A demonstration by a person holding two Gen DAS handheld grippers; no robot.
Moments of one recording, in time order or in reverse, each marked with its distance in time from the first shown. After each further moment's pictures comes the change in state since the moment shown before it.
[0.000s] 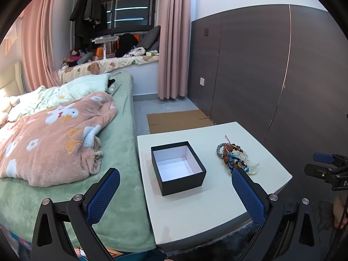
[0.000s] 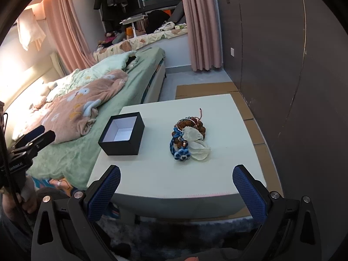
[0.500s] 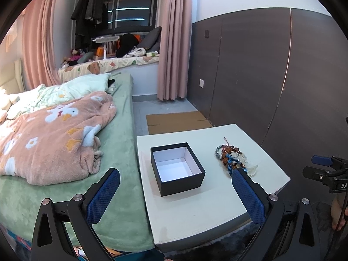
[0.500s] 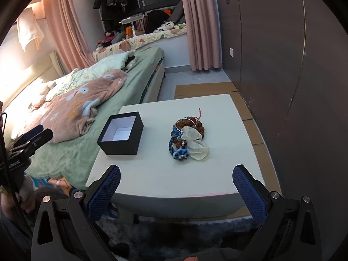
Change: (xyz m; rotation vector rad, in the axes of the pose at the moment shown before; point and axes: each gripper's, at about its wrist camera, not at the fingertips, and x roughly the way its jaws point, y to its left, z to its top) left arm -0.004 0.002 0.000 -0.014 -0.004 -0.008; right arm 0.001 -0.001 0.000 -0.006 -0.004 -0.007
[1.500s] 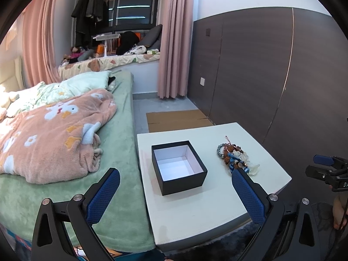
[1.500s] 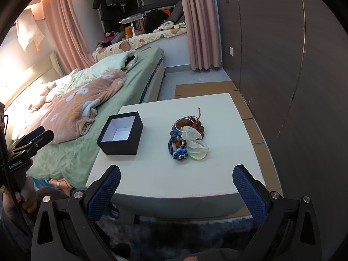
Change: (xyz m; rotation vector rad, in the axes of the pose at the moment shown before) left arm 0.007 -0.005 0.005 -0.004 0.020 0.003; right arm -0.003 0.001 -0.001 -0.001 0.004 -0.002
